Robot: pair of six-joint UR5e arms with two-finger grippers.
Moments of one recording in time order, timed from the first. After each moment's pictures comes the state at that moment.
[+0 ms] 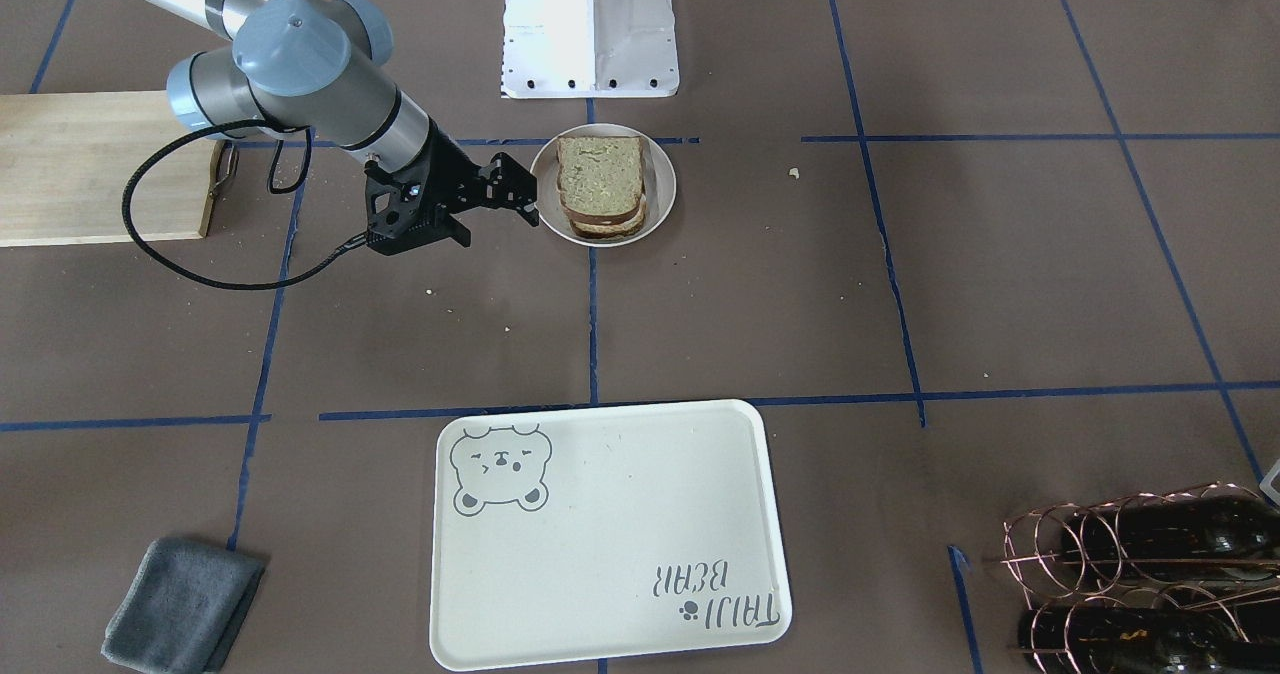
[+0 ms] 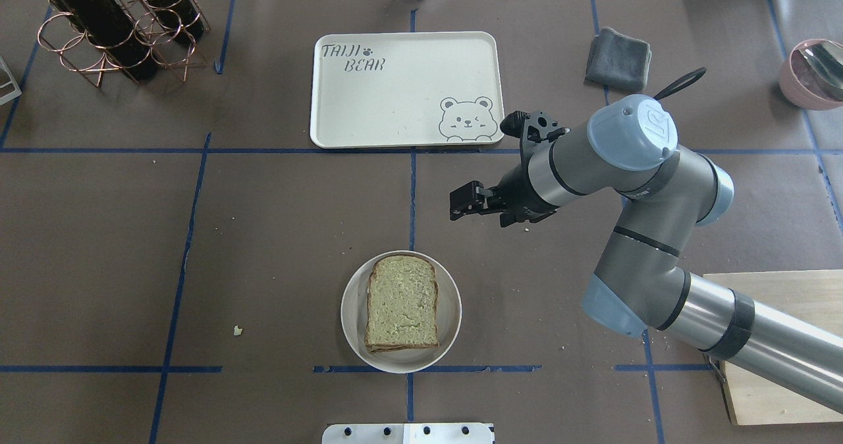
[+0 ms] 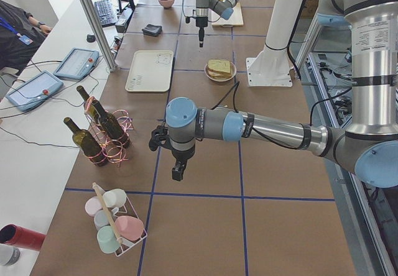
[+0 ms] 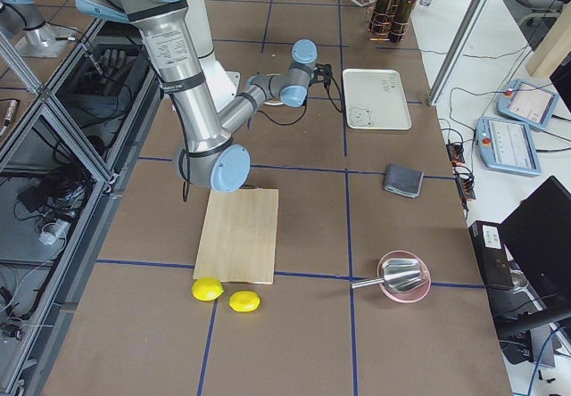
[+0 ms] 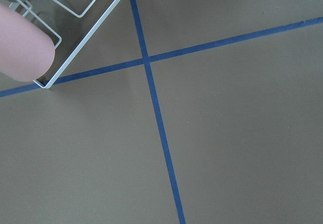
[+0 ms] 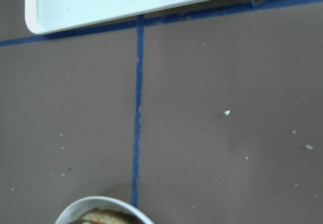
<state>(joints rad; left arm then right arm) -1.54 -1.45 -1.88 -1.48 -2.33 0.17 0.64 -1.12 1.74 -1.09 2.12 1.28</state>
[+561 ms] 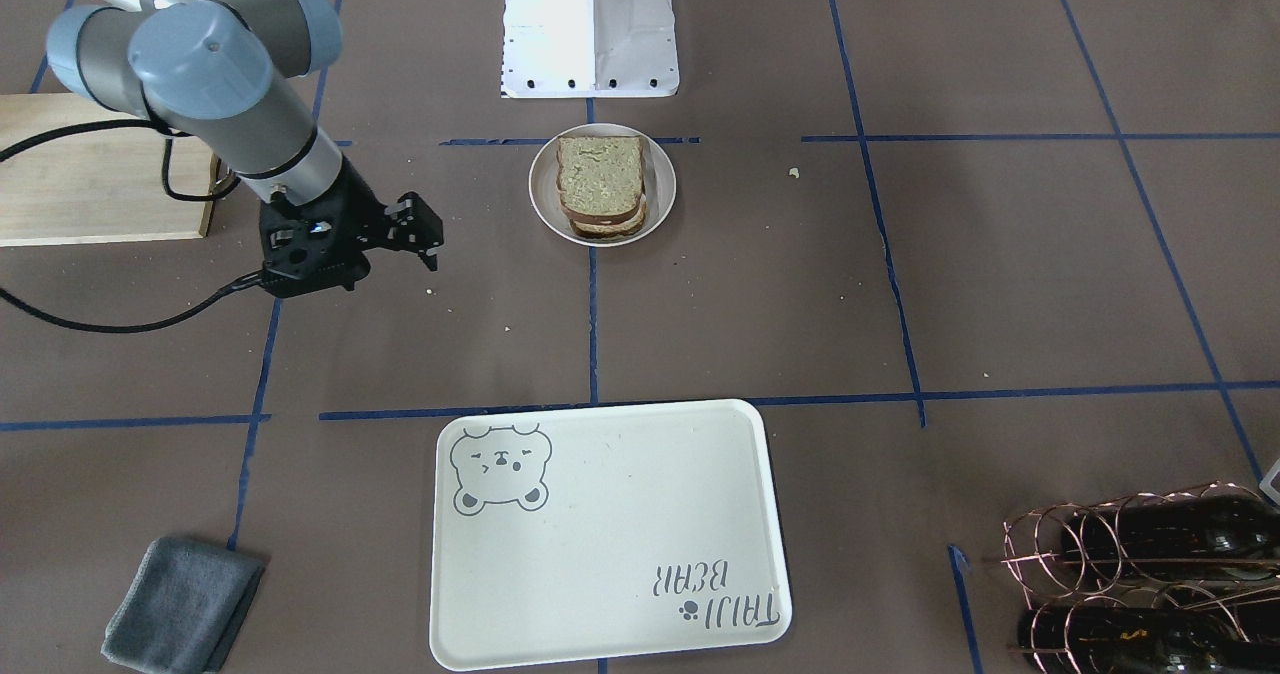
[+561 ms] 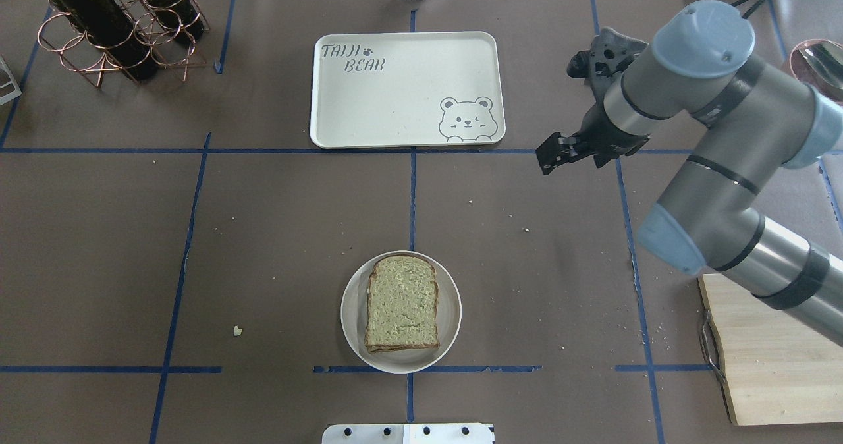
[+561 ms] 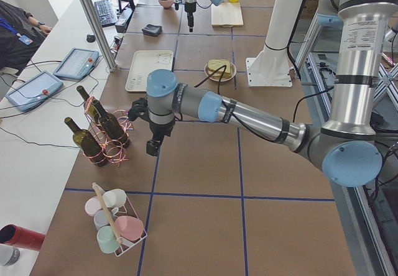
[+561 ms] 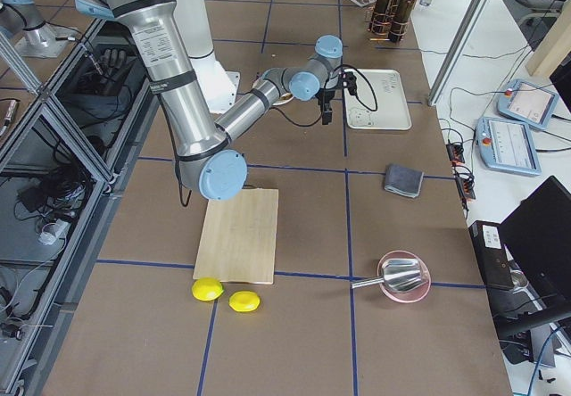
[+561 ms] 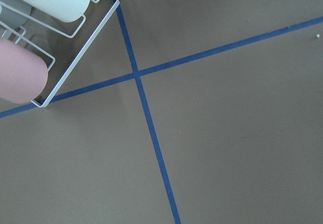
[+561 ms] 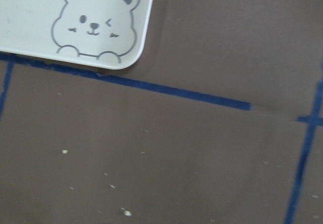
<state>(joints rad) -1.52 -1.68 -1.83 -1.52 -2.33 0.16 0.85 -1.18 1.83 -1.53 2.15 0.74</state>
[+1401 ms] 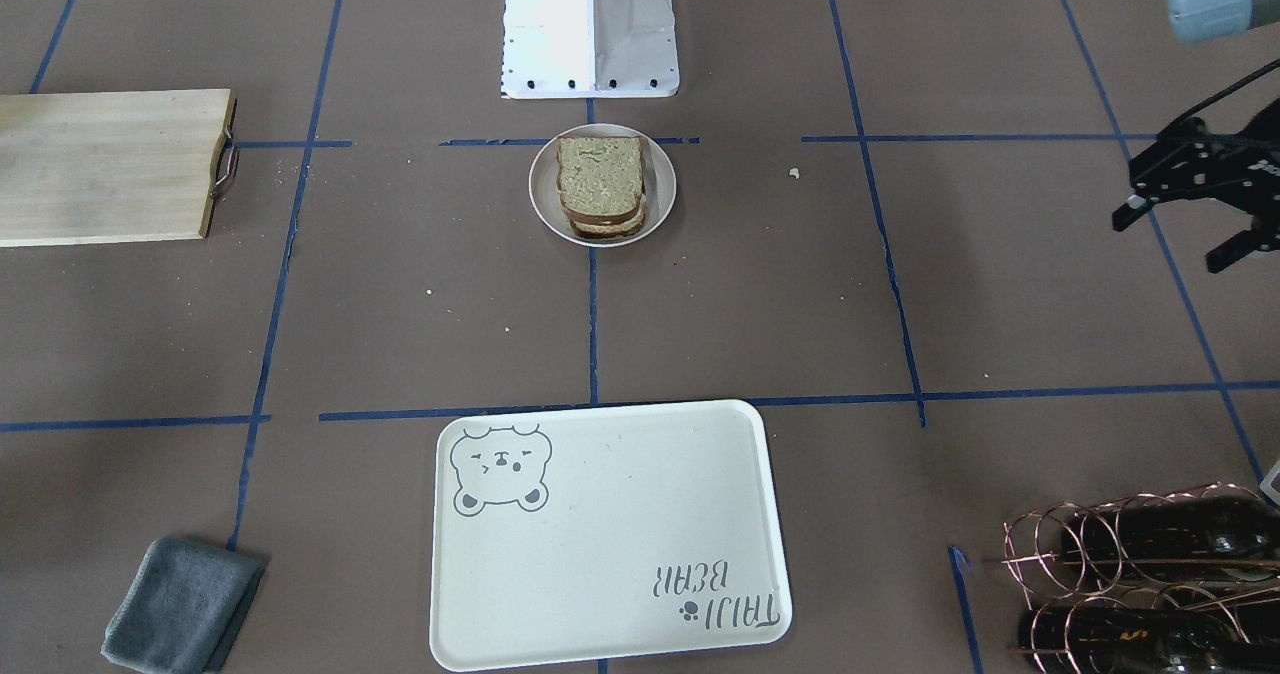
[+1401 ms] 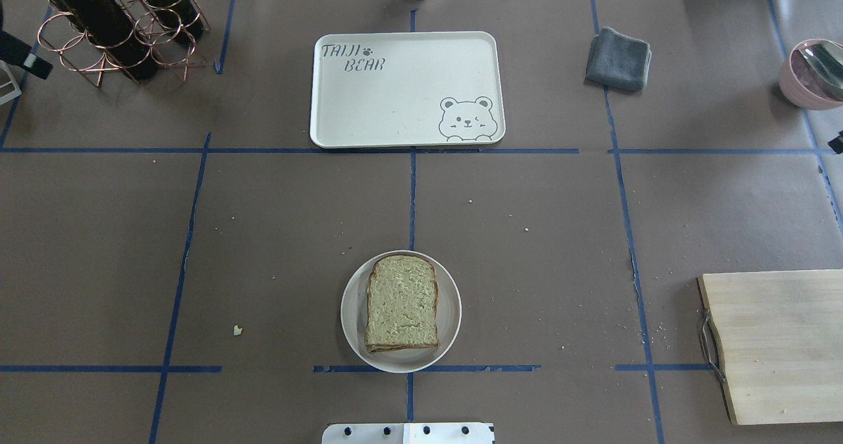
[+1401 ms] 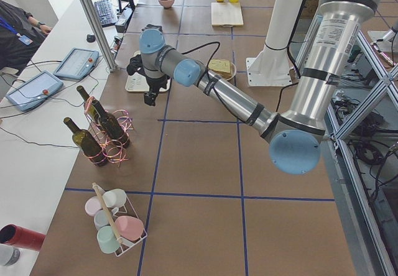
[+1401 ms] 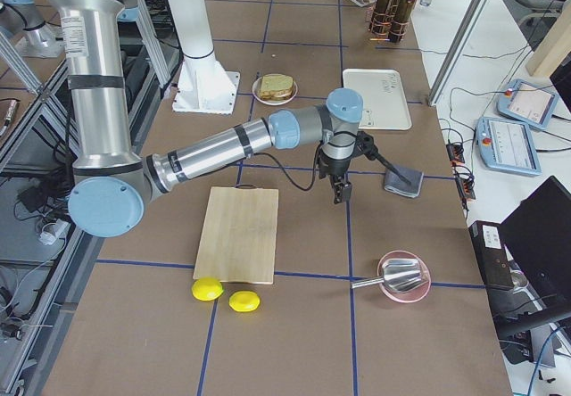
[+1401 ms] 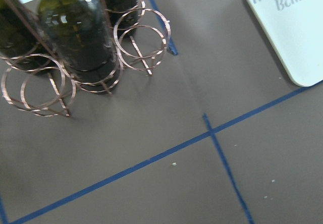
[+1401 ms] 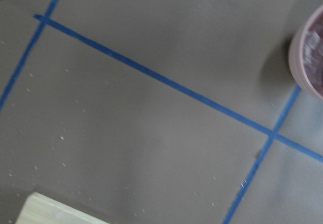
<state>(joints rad) -1.26 -1.86 -1.91 -1.53 -2.44 -0.20 1.38 -1.56 1.90 -1.74 2.27 -0.19</state>
